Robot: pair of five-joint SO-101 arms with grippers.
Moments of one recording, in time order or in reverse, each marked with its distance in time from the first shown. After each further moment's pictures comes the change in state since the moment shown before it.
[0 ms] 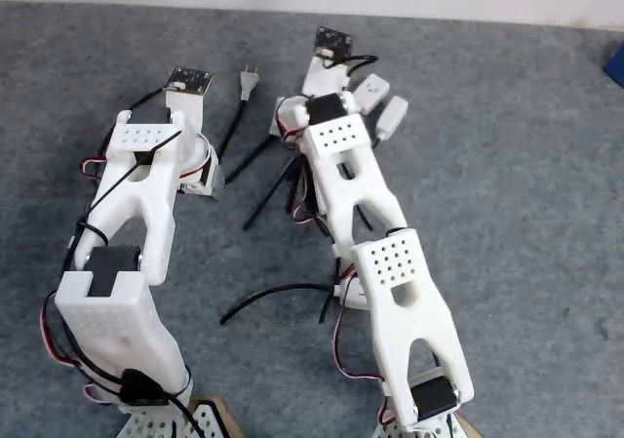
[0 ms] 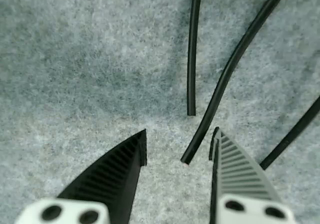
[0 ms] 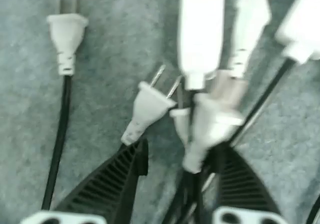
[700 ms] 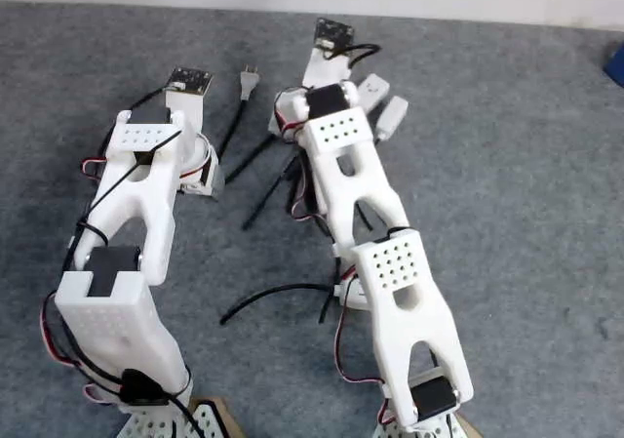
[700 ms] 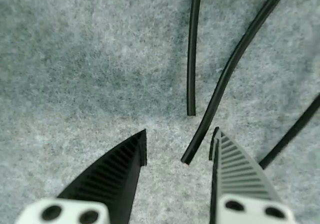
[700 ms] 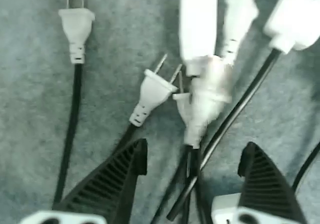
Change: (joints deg) left arm 0.0 0.0 0.0 0.0 0.0; right arm -1.1 -4.7 -0.6 7.3 -0.1
